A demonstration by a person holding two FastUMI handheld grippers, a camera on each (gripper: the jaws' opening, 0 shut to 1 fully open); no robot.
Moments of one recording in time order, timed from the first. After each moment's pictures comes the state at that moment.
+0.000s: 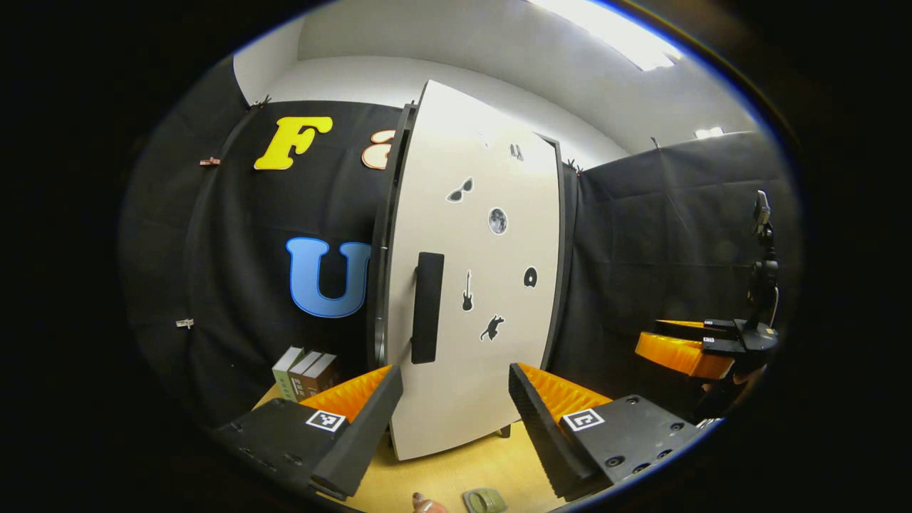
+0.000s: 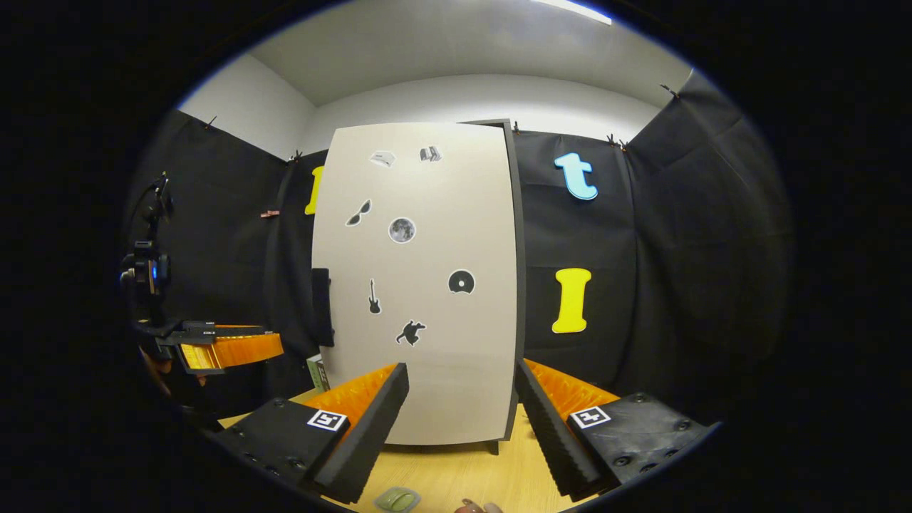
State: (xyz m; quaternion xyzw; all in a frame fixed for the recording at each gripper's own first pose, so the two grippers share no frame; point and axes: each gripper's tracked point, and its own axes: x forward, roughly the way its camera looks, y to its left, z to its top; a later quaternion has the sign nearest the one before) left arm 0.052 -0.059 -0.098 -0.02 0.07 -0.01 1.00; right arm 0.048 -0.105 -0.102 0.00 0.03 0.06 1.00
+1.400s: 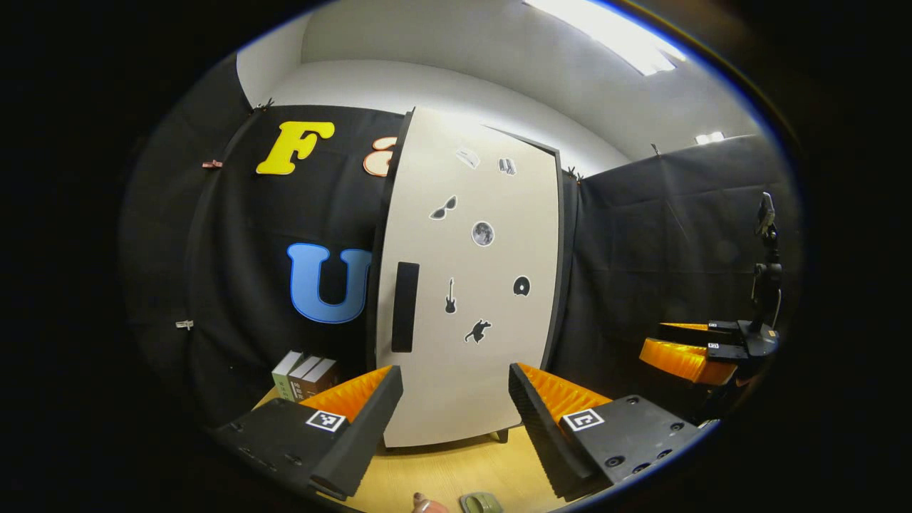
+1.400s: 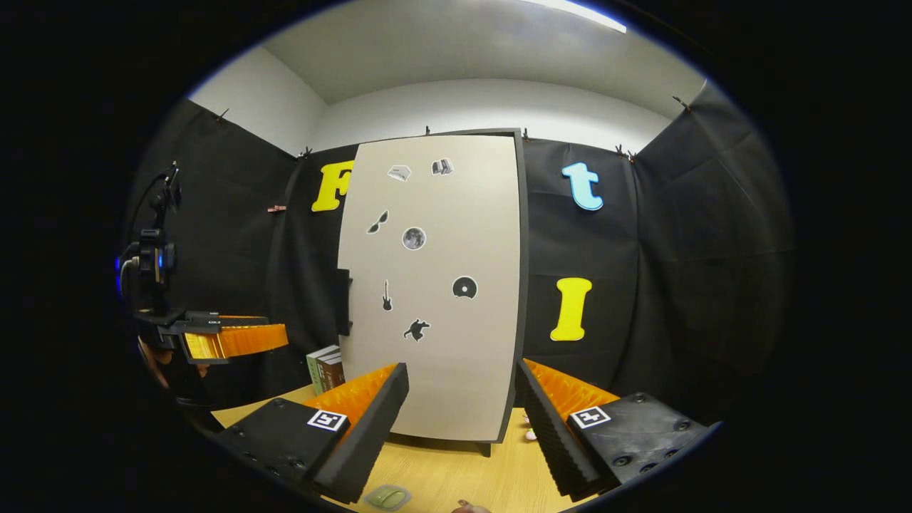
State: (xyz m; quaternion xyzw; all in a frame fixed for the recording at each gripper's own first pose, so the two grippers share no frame) left arm 0.049 -0.060 -0.083 -0.02 0.05 0.00 1.00; right arm 0.037 -0.100 -0.085 -0.02 0.02 0.06 1.00
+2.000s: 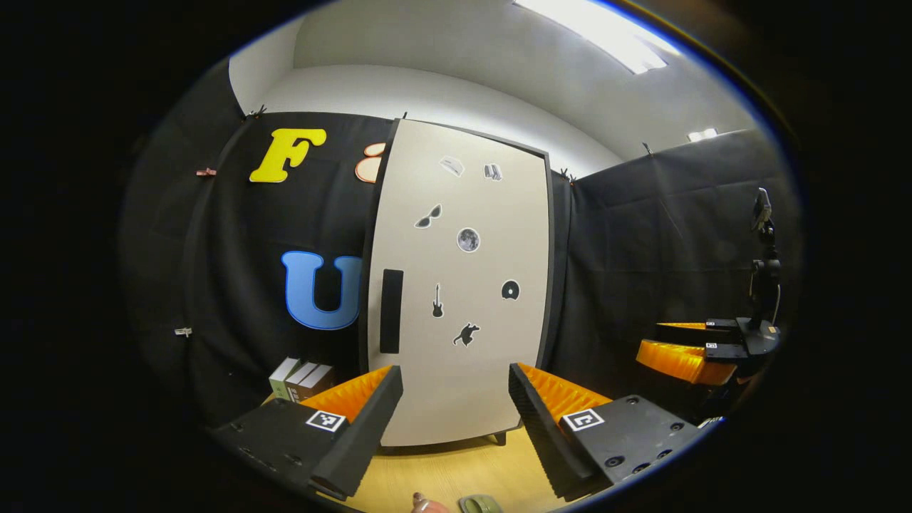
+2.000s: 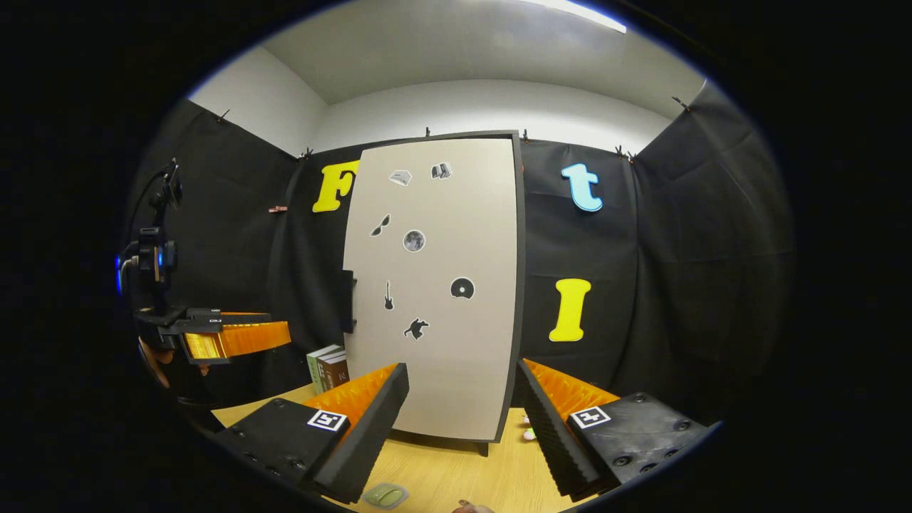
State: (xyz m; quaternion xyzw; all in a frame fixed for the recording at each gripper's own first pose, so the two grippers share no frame) left arm 0.048 -0.070 -0.080 -0.01 0.05 -0.01 1.00; right arm 0.033 -0.104 -0.084 -0.02 0.02 0.07 1.00
